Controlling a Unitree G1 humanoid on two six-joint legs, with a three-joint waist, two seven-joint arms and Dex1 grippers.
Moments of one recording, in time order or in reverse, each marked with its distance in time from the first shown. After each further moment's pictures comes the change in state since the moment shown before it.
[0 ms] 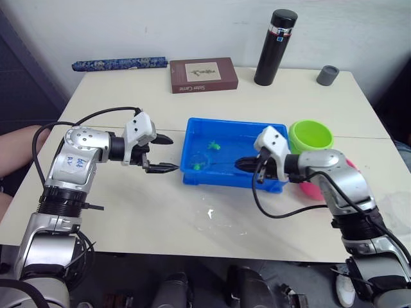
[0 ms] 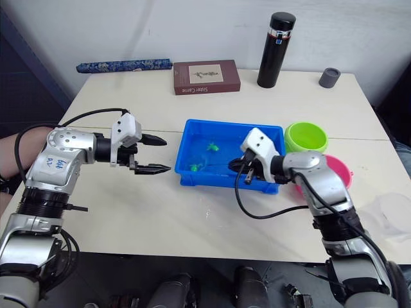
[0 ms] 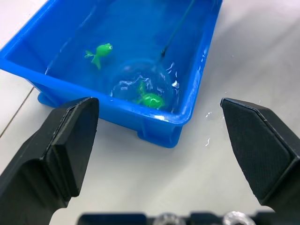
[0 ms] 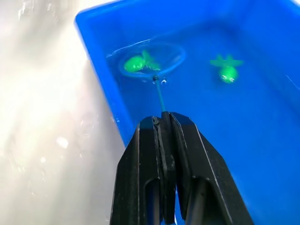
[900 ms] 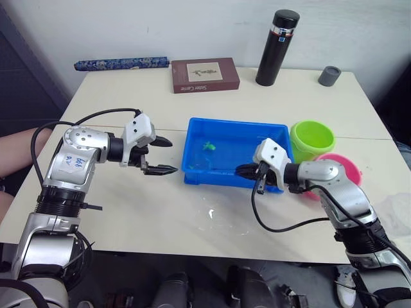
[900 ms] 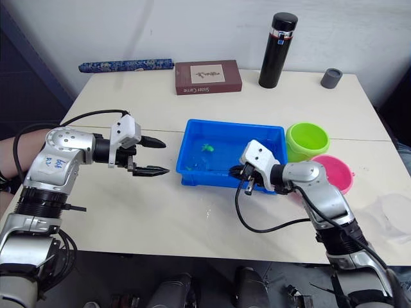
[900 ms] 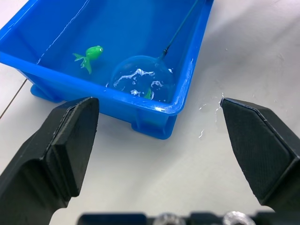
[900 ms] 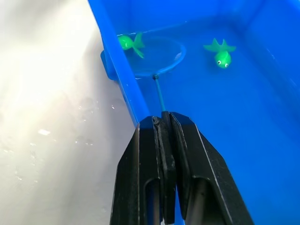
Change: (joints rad) left arm 0.001 0.039 -0.019 -0.004 0.014 0.018 -0.040; right arm 0.067 -0.021 0.078 -0.024 -0.082 -0.185 -0.021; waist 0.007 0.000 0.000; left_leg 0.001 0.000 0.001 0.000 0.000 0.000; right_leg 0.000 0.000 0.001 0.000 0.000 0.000
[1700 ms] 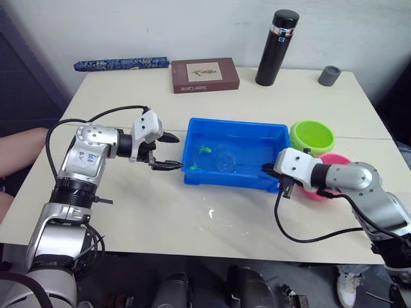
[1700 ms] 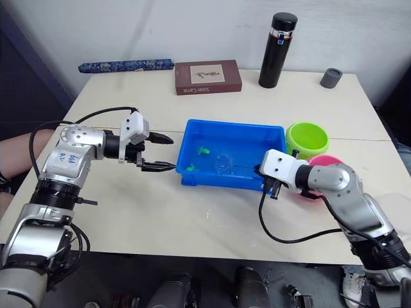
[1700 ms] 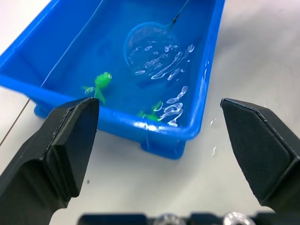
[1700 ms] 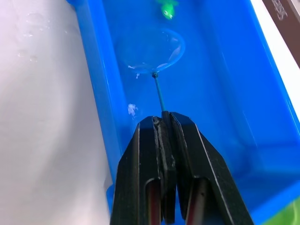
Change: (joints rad) left arm -0.079 -0.061 -0.028 0.154 0.026 -0.104 -0.017; right arm 0.115 -0.217 0.002 -0.050 -0.147 -0.305 -0.051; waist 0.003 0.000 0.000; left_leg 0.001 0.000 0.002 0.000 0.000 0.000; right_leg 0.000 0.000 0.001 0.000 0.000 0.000
